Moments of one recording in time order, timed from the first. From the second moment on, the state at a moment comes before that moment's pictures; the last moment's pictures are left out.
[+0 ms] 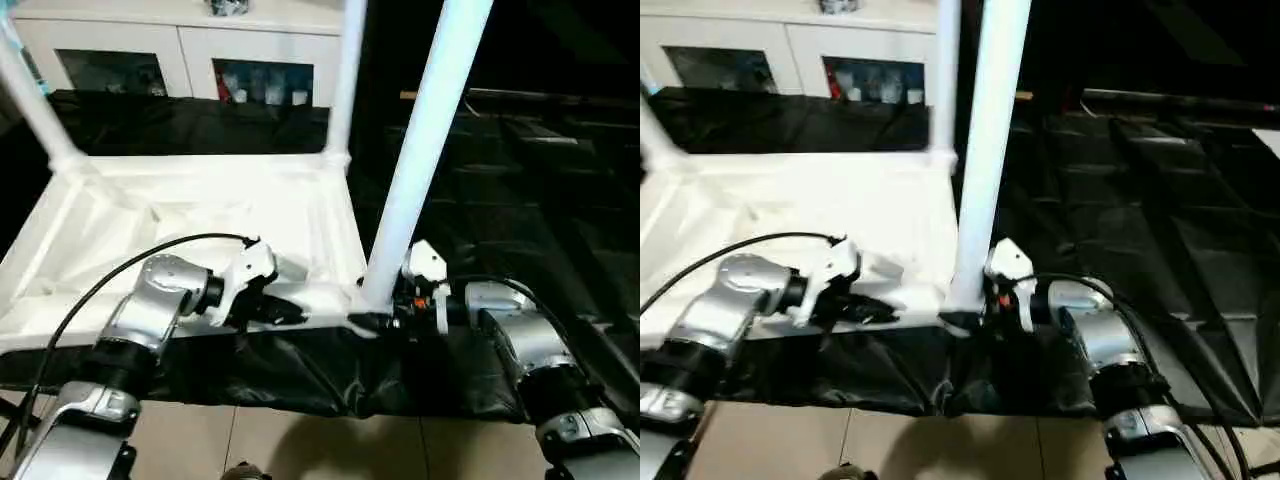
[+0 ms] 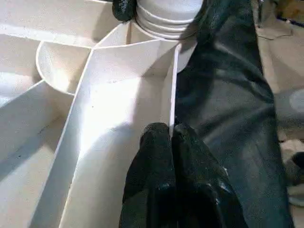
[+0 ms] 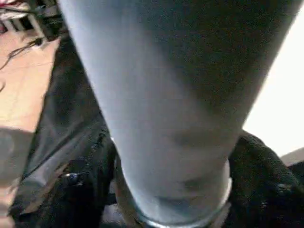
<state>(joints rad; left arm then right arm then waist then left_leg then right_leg) -0.54 0.41 -0.20 0.53 0.03 0.17 -1.42 -0.47 -0.32 0.17 0.54 0.09 0.09 1.28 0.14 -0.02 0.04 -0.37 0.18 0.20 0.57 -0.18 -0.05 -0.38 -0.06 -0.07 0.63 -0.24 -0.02</state>
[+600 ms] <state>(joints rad) -0.55 0.28 -0.15 0.56 0.10 0.16 -1.10 -0.53 -0.15 0.05 0.70 0.02 0.03 0.75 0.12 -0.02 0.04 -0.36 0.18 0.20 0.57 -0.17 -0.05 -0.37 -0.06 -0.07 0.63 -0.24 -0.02</state>
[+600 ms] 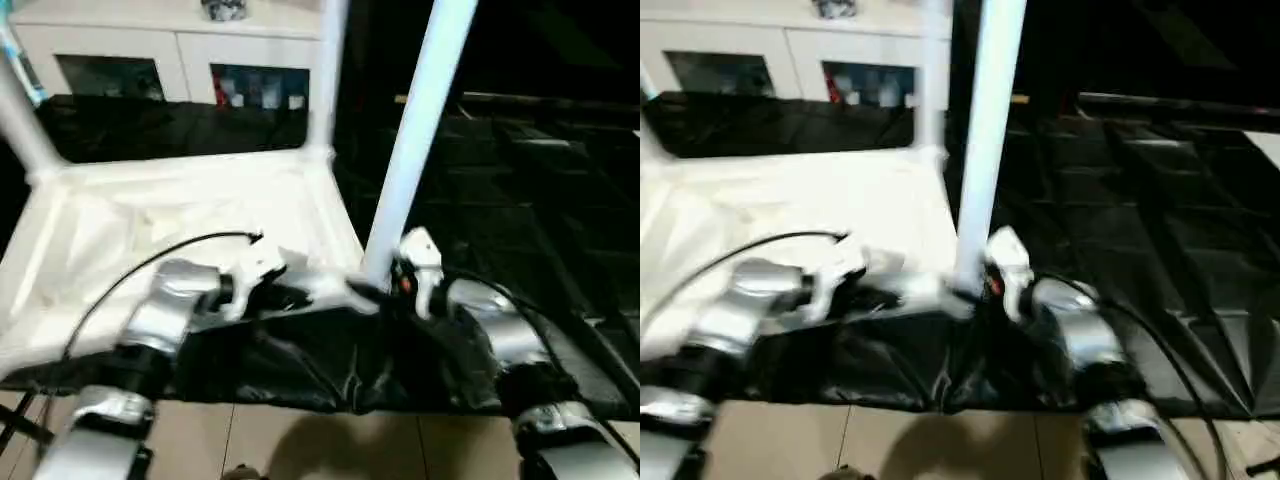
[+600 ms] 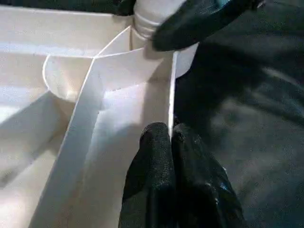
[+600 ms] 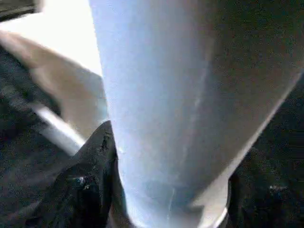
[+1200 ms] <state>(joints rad) -0.56 0.23 -0.15 0.56 0.12 0.18 -1.01 -0.57 -0.10 0.01 0.78 0.01 0.01 0.61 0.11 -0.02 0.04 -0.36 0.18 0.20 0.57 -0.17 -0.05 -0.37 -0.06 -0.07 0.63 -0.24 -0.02</state>
